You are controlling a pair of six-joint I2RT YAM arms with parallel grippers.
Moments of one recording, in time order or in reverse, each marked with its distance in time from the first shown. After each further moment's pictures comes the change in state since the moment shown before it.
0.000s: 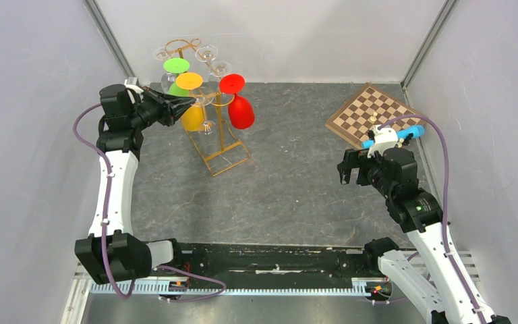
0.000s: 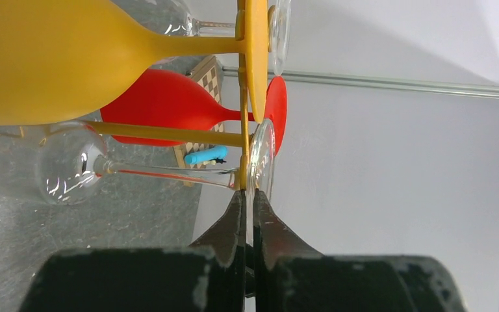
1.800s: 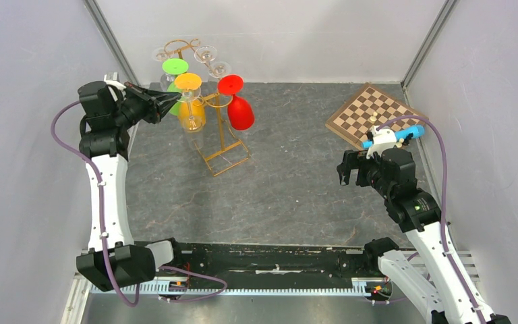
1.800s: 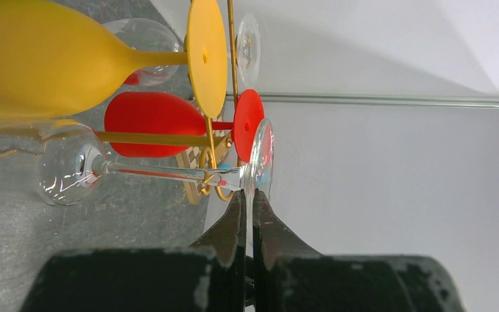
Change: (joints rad) left arm 0.082 -0.041 0.123 -0.147 -0.008 0.062; right arm 0.000 0.002 -0.016 0.000 0.000 0.001
